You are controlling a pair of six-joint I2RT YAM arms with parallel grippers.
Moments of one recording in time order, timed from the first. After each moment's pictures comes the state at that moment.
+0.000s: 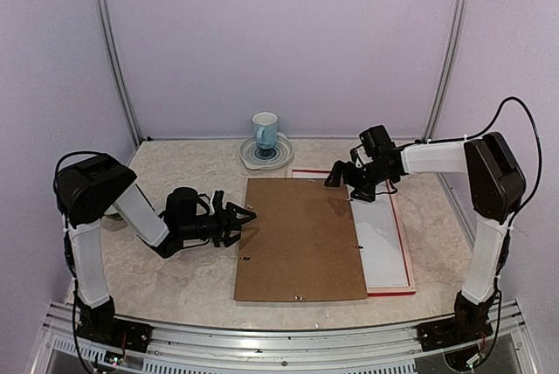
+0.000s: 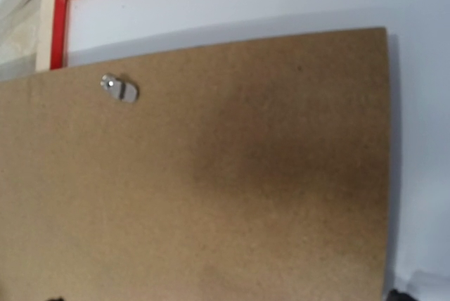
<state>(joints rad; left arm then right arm) -0.55 2.00 0.61 1.03 0.56 -1.20 0.43 1.94 1.30 -0.26 -0.28 0.62</state>
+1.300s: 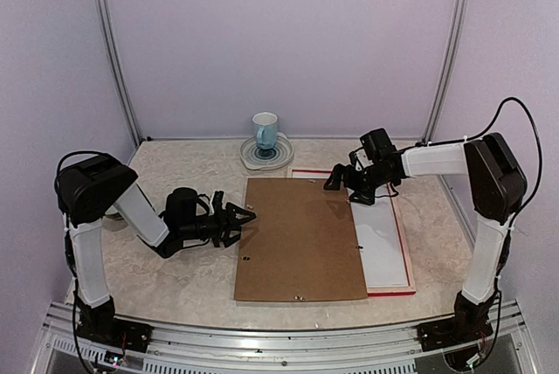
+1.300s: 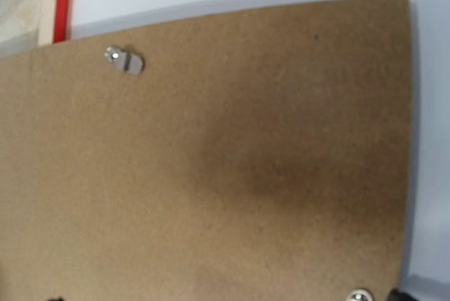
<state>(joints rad) -0.55 2.01 0.61 1.04 0.57 -1.21 0.43 1.94 1.26 -0.24 -0.33 0.61</state>
